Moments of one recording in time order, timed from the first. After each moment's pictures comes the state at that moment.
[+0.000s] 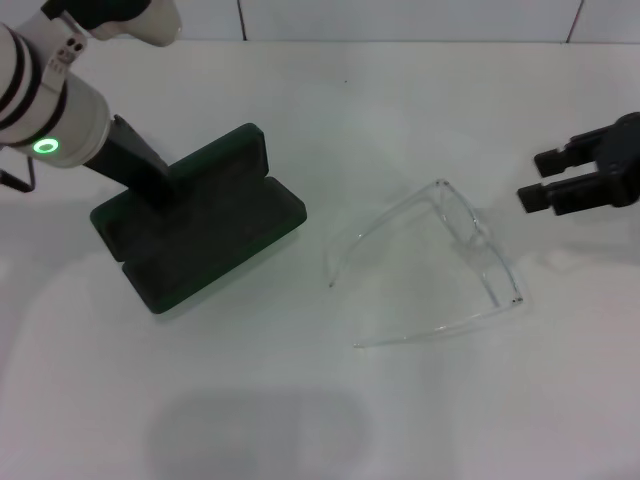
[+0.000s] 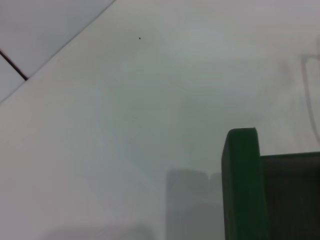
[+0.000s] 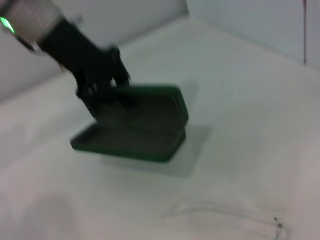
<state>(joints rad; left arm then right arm) -0.61 -2.09 1.35 1.46 2.72 1.53 -2.44 0.56 1.96 -0.95 -1.24 -2.09 -1.73 2.06</state>
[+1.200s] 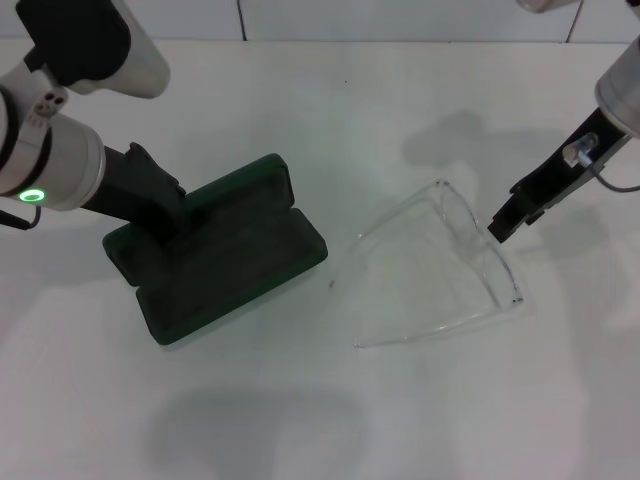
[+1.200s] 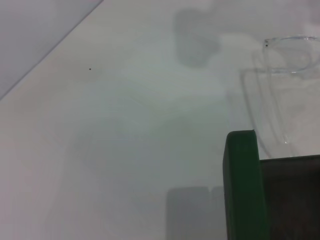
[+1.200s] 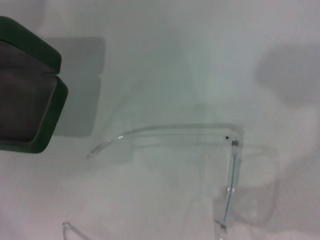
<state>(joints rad) -0.45 -2.09 1.39 1.57 2.57 1.49 -2.27 0.92 2.01 -1.20 -1.05 -2.60 -1.69 2.72</state>
